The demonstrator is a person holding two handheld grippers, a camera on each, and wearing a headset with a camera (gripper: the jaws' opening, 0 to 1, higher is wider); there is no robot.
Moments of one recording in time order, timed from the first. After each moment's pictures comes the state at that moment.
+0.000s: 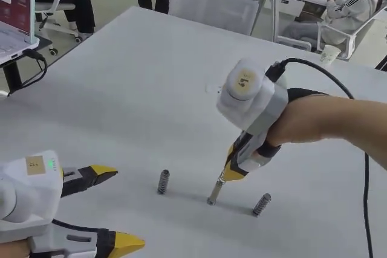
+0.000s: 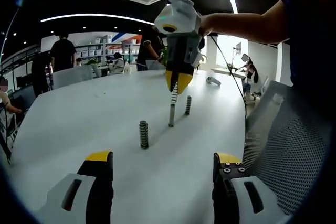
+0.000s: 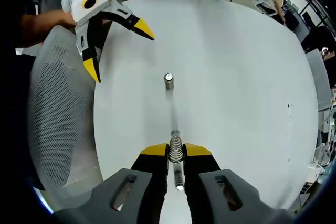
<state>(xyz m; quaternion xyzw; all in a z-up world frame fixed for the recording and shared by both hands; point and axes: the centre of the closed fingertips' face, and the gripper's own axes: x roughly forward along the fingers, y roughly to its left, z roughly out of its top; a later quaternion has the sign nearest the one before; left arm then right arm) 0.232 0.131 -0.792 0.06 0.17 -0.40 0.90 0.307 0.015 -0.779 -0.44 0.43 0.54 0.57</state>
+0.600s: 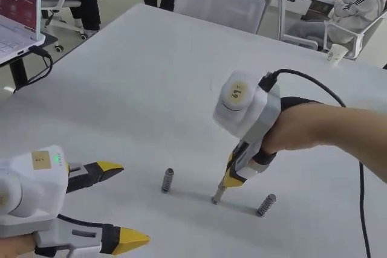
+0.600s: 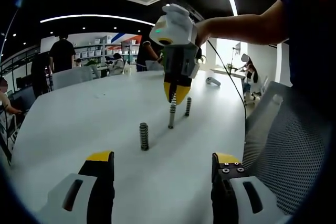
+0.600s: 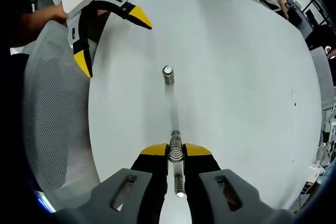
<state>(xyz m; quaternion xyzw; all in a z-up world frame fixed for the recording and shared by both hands) 0.232 0.130 -0.787 0.06 0.17 -0.40 0.90 0.308 0.015 -0.802 -0.45 0.45 0.54 0.55</state>
